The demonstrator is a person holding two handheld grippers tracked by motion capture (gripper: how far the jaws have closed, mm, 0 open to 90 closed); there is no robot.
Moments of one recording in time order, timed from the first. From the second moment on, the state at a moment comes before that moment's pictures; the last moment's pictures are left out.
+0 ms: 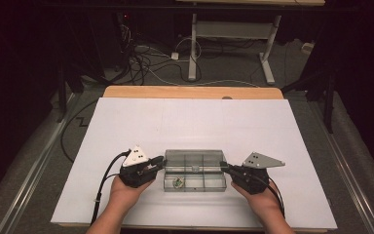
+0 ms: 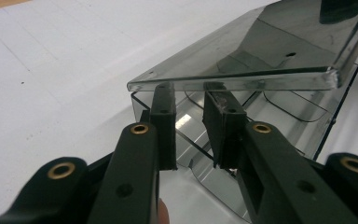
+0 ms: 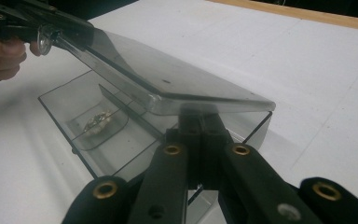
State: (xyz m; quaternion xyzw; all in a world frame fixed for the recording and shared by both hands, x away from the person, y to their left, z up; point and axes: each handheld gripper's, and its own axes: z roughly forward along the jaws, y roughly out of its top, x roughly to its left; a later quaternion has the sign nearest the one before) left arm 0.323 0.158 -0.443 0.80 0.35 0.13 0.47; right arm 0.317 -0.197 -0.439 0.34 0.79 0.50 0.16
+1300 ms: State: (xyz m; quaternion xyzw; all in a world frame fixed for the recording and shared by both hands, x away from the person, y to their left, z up) left arm 0.307 0.165 -0.449 0.81 0.34 0.08 0.47; right arm 0.306 -0.208 -0.445 0.34 0.79 0.48 0.15
